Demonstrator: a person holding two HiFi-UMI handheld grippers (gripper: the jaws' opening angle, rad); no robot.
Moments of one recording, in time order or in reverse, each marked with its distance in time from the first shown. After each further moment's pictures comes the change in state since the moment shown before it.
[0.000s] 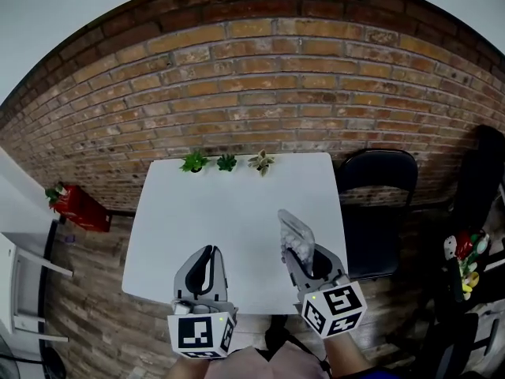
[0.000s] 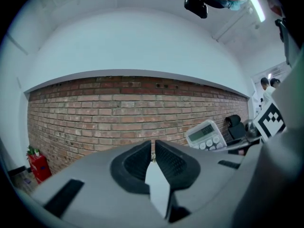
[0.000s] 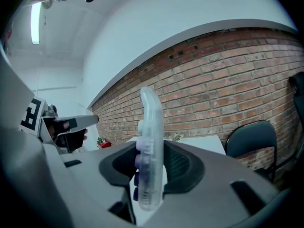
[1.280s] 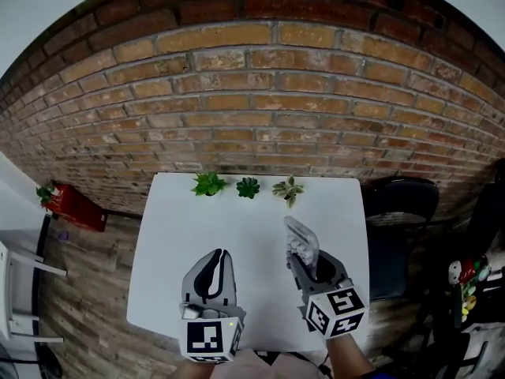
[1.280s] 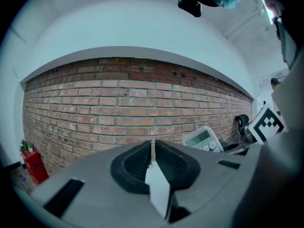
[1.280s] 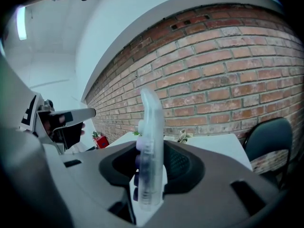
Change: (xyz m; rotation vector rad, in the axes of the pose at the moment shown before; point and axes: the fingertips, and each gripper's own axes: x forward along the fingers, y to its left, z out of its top) left arm 0.119 0.091 -0.017 -0.039 0.055 -0.006; right arm 0.153 -0.013 0.010 0.013 0.131 -0.011
